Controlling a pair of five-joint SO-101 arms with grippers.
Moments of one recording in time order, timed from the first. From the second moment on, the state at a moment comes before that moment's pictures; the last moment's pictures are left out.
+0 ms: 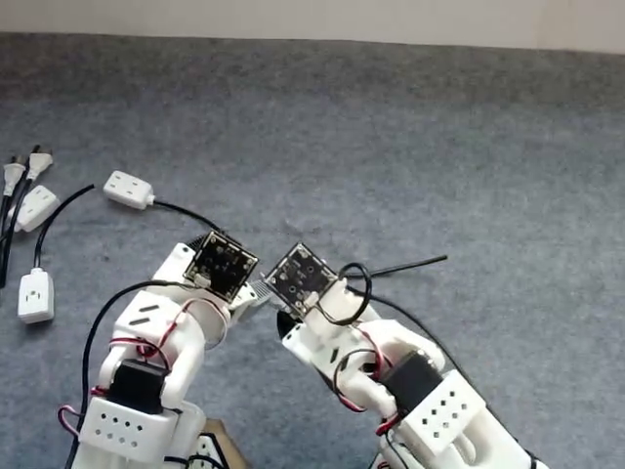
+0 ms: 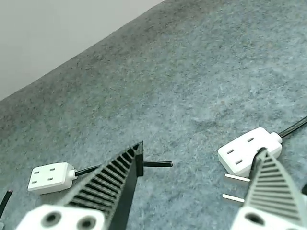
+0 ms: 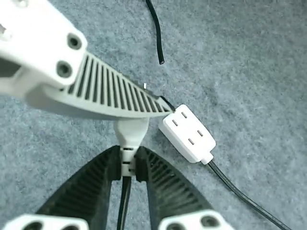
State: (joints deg) left arm 9.0 -86.9 80.7 43.4 -19.9; right arm -45.1 -67.5 68.8 48.6 9.4
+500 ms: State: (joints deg) left arm 9.0 -87.5 82.7 43.3 -19.8; right arm -42.5 -67.7 63.8 53.0 9.4
